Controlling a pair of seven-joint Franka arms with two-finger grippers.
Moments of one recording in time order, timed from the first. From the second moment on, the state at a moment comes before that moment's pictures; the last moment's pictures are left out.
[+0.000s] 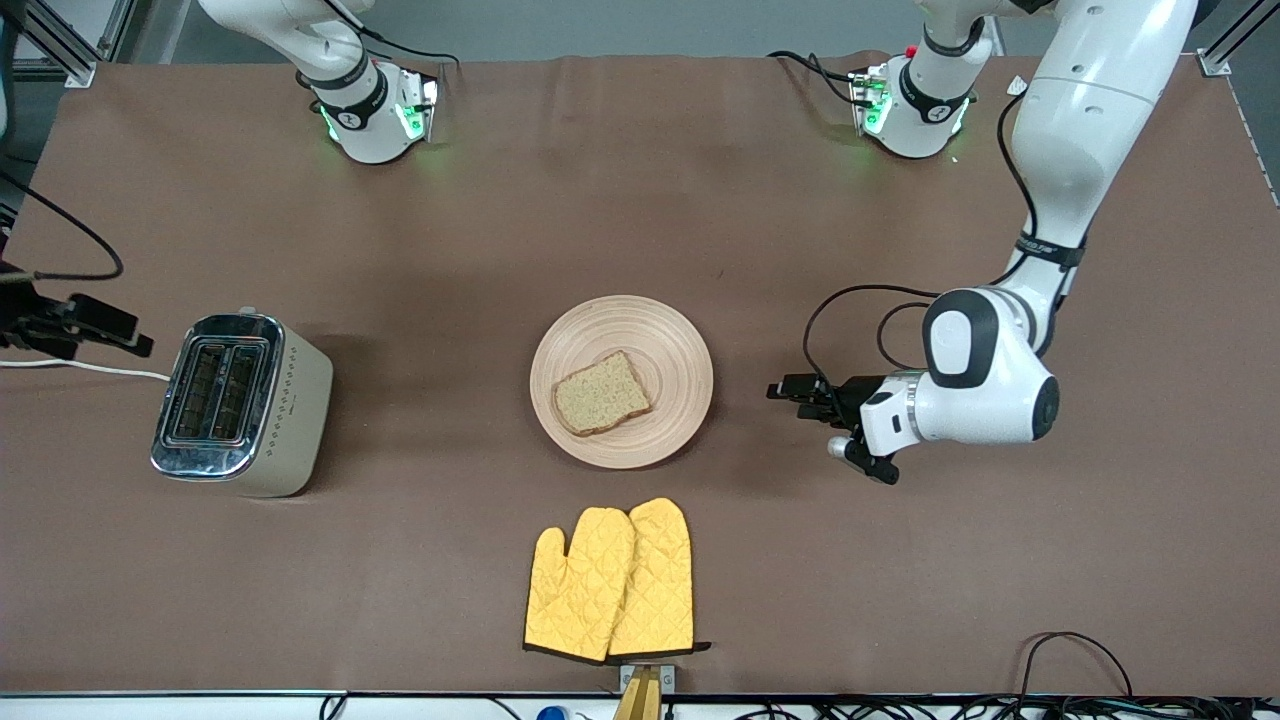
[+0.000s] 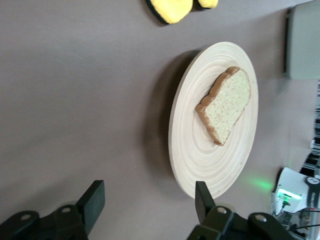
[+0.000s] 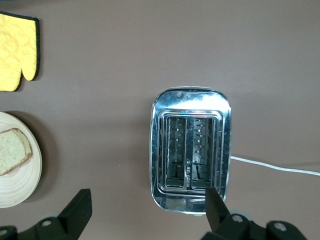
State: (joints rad) left arm -0.08 0.64 -0.24 -1.69 -0.77 2.10 0.53; right arm 0.07 0.13 -0.22 -1.53 0.14 1.69 -0.16
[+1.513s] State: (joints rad) left arm -0.12 0.77 -0.38 -1.77 -1.04 2.36 0.59; right arm -0.09 0.01 -0.02 -1.51 -0.01 1.53 -0.10
